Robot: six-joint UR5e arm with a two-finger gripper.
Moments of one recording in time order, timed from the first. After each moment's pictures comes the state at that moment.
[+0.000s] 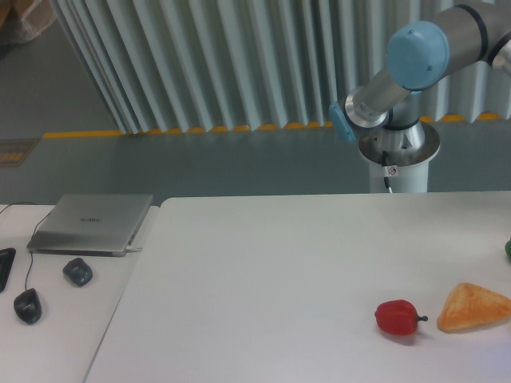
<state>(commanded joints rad) 2.73 -2.28 -1.19 -0.95 1.94 2.12</state>
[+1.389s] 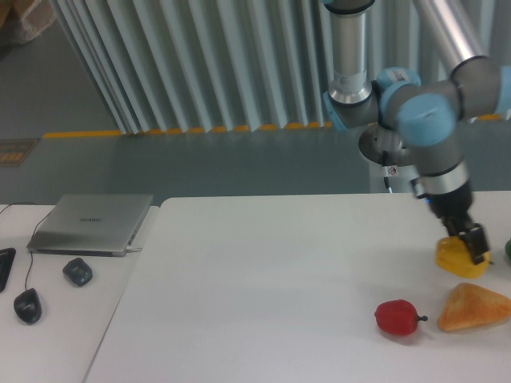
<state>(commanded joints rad) 2.23 -1.84 -1.69 -1.20 2.01 1.30</state>
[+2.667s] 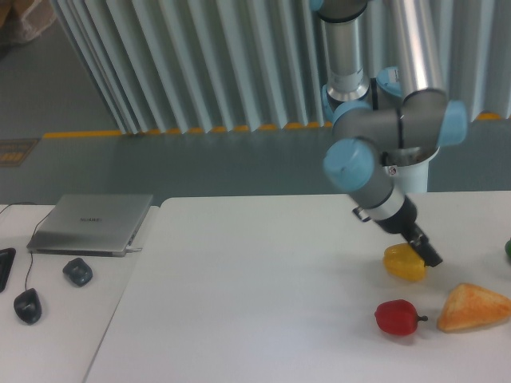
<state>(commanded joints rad) 2.33 -1.84 -1.52 -1.33 1.88 1.24</state>
